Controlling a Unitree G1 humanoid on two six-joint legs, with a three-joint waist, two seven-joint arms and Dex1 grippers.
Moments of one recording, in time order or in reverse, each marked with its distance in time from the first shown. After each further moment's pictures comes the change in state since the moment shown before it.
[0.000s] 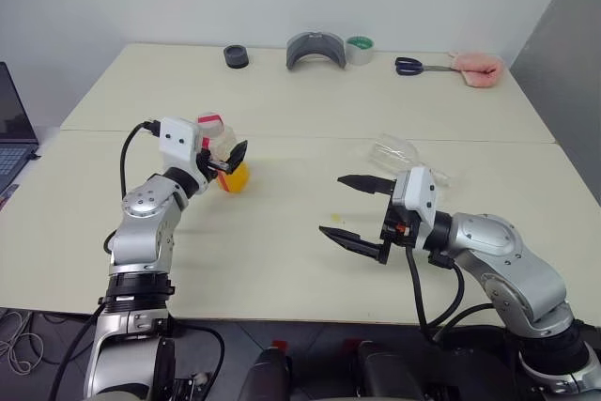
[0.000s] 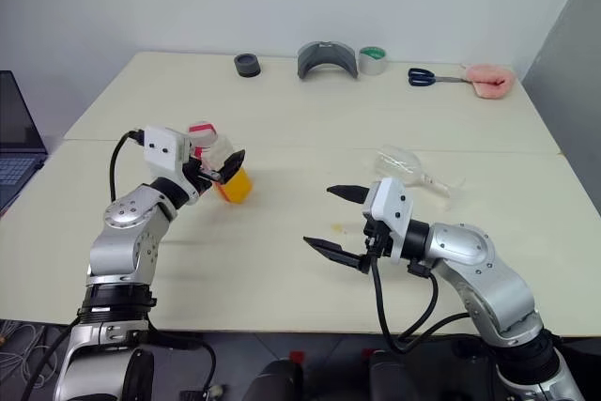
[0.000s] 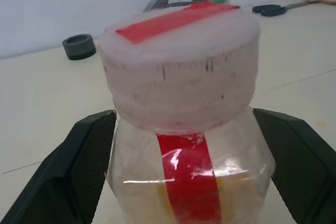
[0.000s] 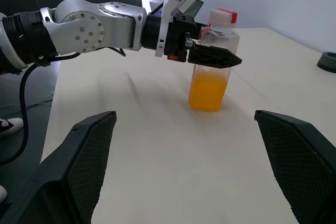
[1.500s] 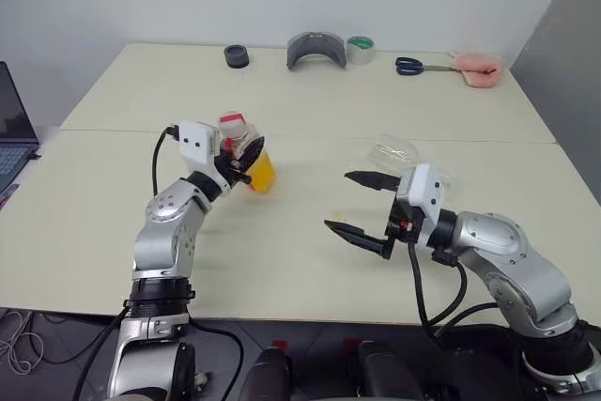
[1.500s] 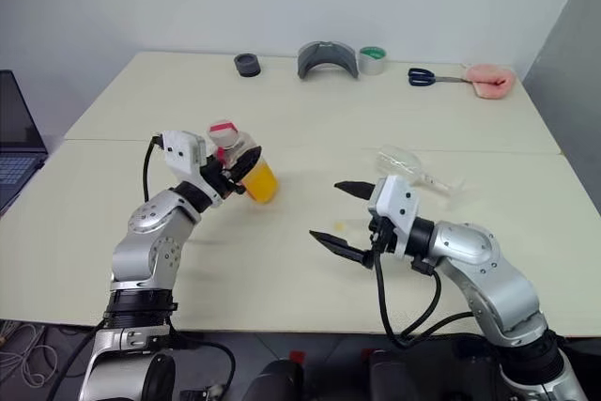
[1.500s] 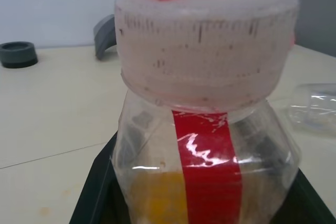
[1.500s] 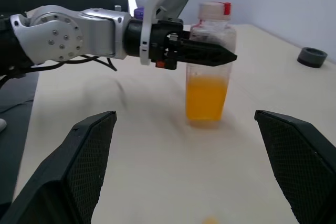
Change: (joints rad) left arm 0.046 -0.116 -0.020 -0.117 -0.129 0.042 -0.054; right arm 0.011 -0.012 -0.041 0.002 -0.008 0.000 -0.040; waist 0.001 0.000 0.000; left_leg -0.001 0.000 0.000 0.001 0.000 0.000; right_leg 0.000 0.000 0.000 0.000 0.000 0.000
